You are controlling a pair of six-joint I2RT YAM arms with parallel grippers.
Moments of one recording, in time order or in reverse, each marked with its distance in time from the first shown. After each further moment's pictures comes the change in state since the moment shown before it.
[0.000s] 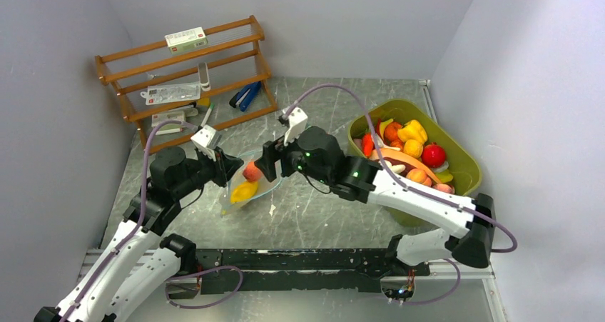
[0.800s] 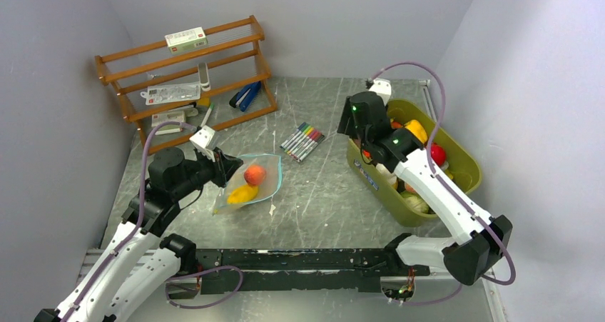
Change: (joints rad) left arm 0.000 -0.014 0.000 -0.003 -0.004 0.008; right arm -0.500 -0.087 0.048 -0.370 0.326 0.137
